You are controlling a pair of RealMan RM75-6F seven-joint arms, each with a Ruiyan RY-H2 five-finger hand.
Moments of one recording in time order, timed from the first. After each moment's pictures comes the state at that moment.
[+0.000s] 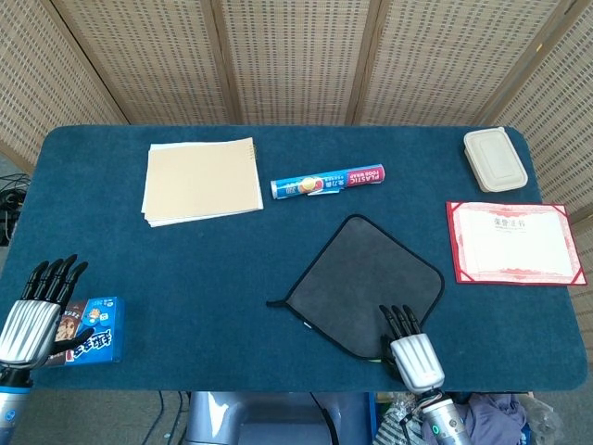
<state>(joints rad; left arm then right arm) -0.11 -1.16 0.00 -1.64 1.60 1.50 0.14 0.13 -1.67 -0.07 -1.39 -1.62 1.34 -0.36</state>
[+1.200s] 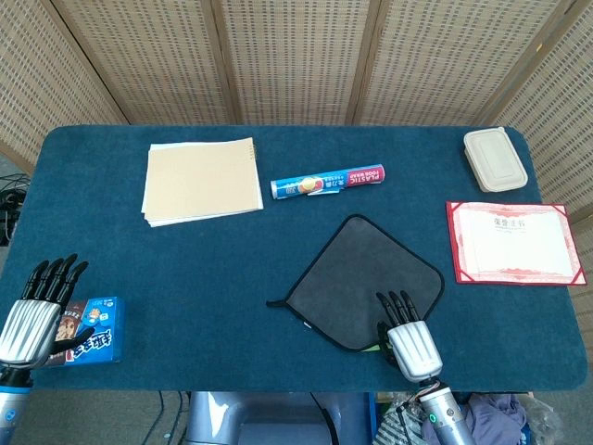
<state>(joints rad) -0.11 -1.16 0.00 -1.64 1.61 1.50 0.13 0.18 -1.66 -0.01 -1.44 -1.63 1.35 -0.41</state>
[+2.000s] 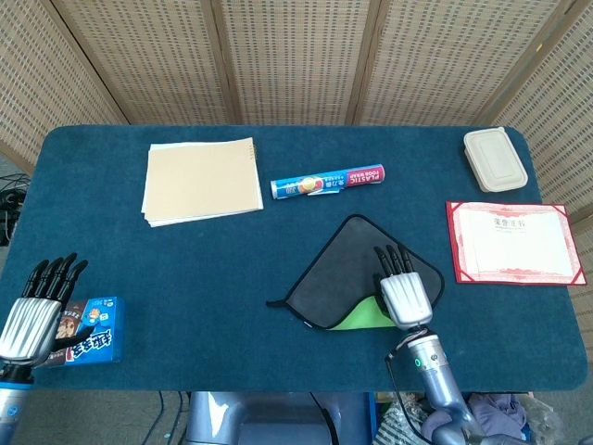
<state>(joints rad) -0.12 -1.17 -0.01 -1.63 1.58 1.47 0.14 0.36 -1.69 0.21 -1.42 -1.42 1.19 -0.55</state>
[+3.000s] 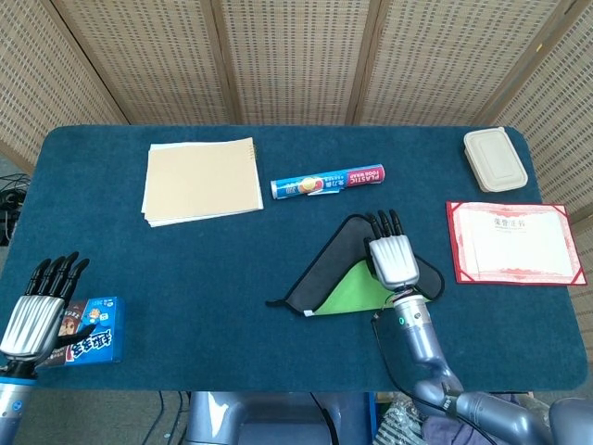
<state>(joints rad) -0.13 -1.19 -0.01 -1.61 1.55 1.45 0.15 0.56 -1.74 0.33 -1.29 -1.24 1.09 -0.60</state>
